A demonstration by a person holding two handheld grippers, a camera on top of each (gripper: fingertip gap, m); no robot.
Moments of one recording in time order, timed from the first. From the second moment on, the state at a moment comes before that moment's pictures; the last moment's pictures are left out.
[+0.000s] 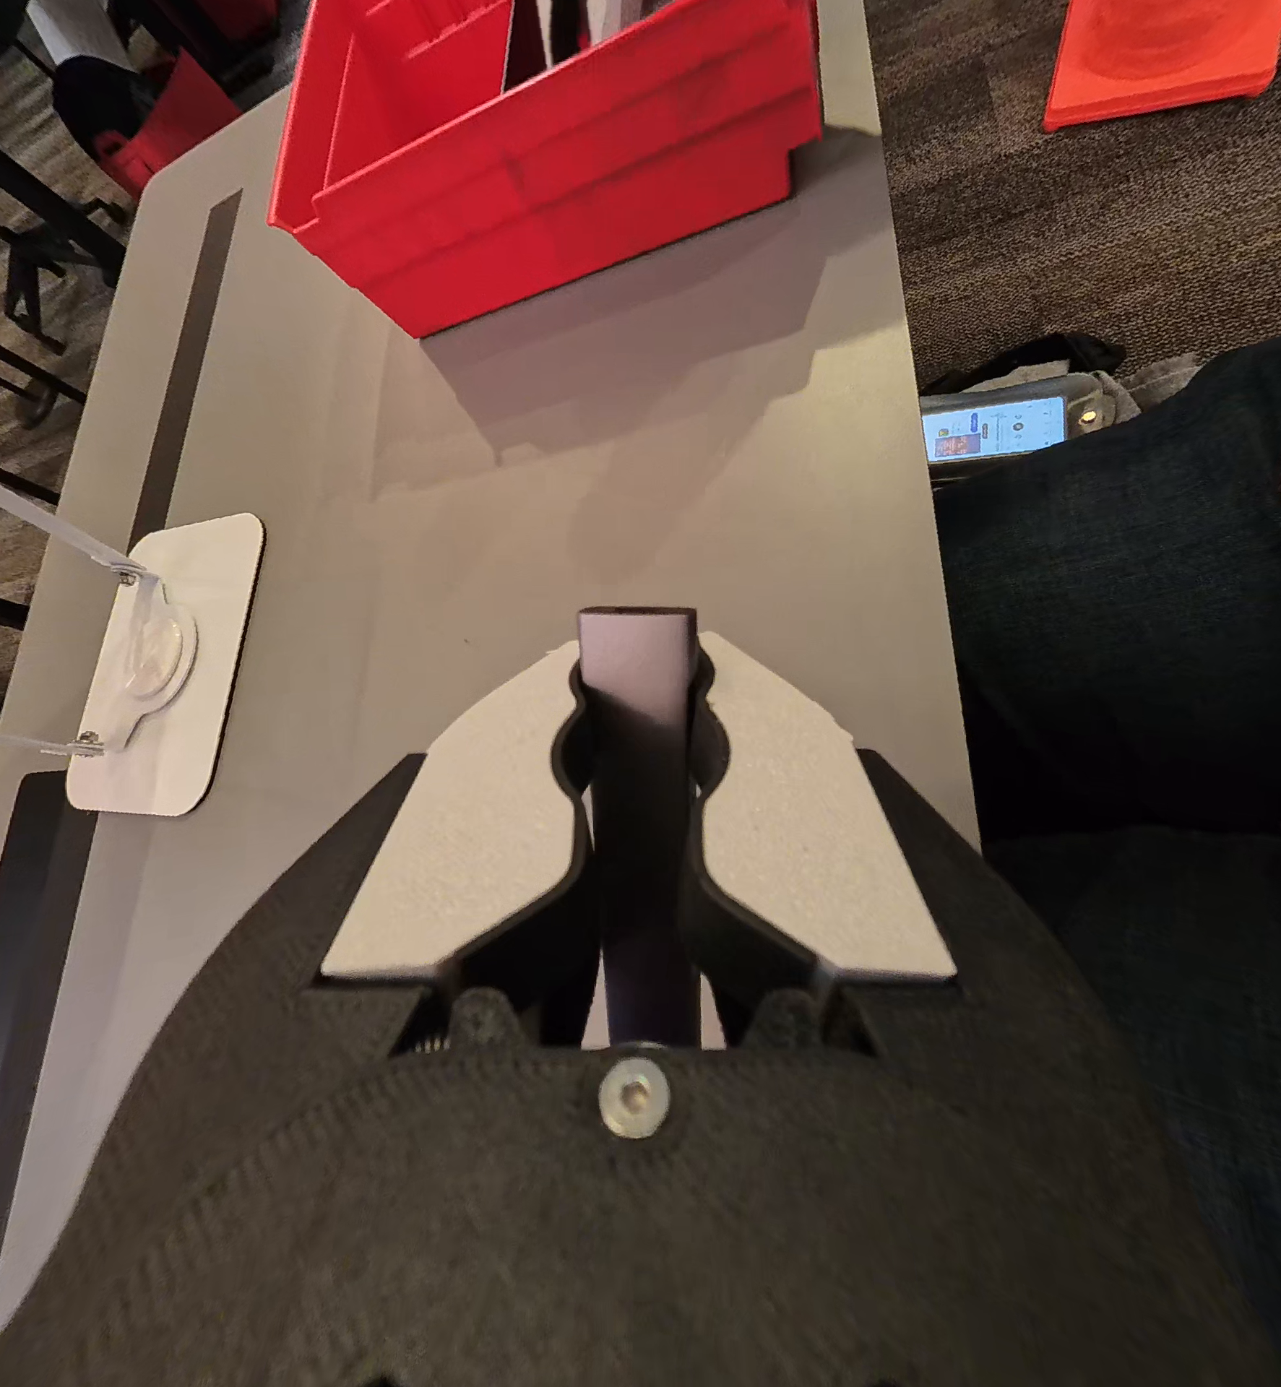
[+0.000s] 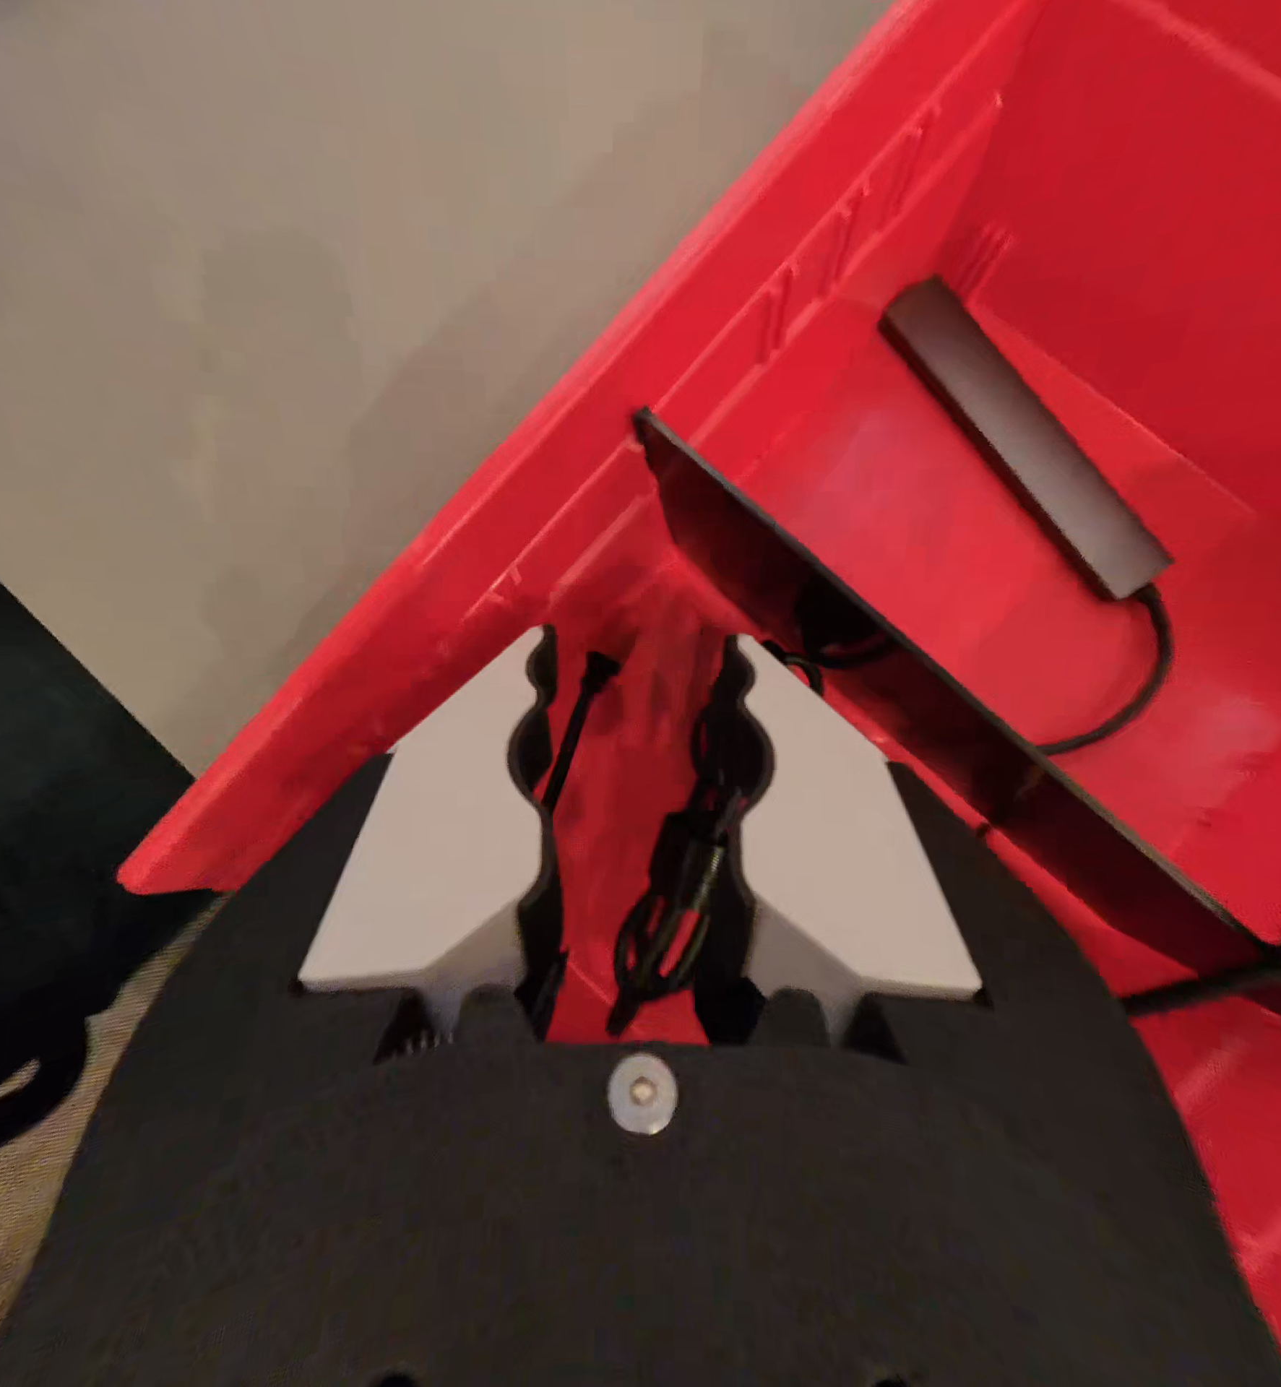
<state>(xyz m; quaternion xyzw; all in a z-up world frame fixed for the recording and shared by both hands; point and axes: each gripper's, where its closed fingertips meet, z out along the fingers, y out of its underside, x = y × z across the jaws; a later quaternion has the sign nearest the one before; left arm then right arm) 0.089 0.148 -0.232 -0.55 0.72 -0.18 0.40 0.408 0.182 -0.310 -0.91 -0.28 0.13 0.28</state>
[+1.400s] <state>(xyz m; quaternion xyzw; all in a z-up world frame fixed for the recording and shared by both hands) 0.087 0.118 -0.202 -0.51 0.71 -0.30 0.37 0.099 0.124 -0.181 -0.46 -0.76 -0.09 0.45</state>
